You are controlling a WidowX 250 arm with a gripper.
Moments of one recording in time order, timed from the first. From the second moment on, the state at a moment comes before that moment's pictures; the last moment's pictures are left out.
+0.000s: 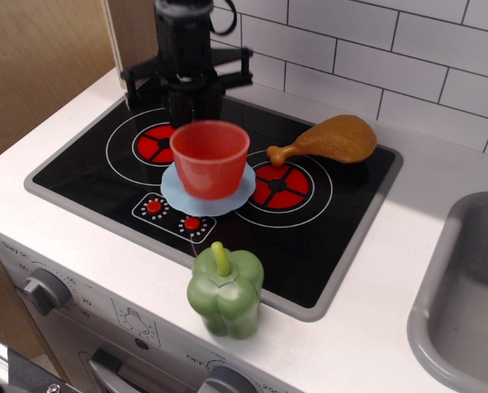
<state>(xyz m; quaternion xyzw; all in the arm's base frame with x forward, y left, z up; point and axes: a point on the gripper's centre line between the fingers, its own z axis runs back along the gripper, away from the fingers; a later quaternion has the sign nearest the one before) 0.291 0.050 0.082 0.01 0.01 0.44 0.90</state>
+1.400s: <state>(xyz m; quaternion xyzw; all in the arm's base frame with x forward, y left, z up) 0.301 -0.034 0.058 -0.01 -0.02 0.39 0.92</state>
